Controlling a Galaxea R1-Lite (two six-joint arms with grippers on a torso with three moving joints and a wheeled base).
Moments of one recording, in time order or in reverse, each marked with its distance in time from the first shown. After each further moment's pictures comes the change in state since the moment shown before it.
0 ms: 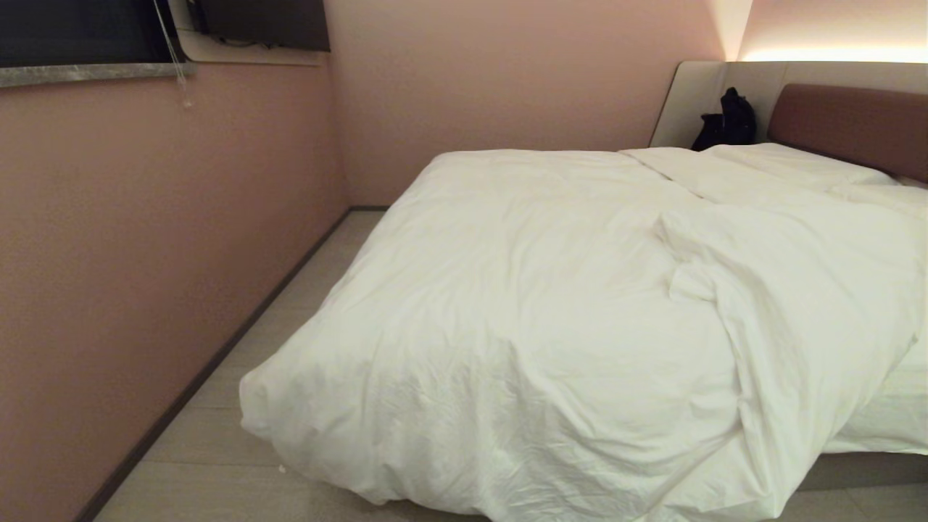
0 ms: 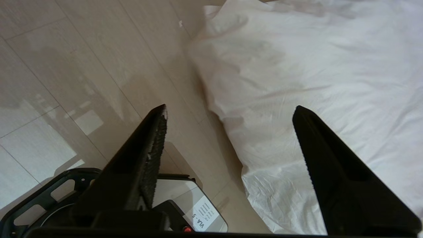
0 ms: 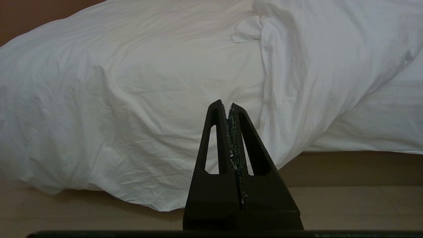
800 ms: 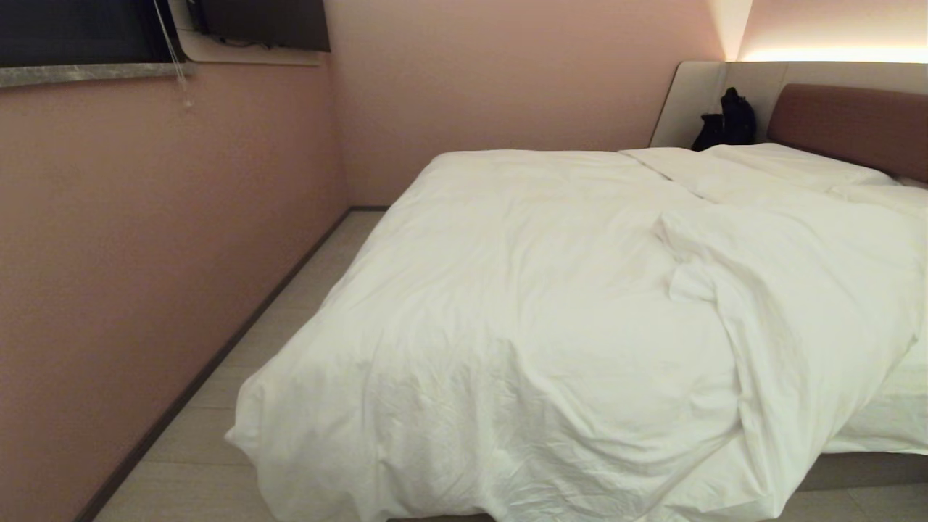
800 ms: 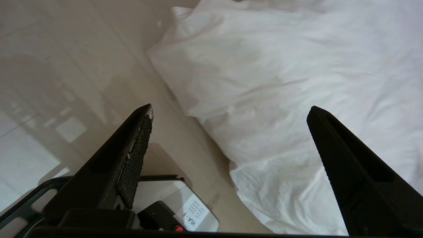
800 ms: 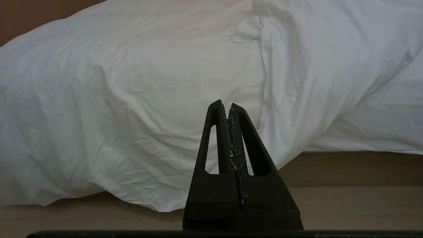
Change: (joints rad) left arm -0.011 0.017 -0.056 0.001 -0.067 0.001; right arm 0.000 0.000 0.000 0.000 0.000 -0.001
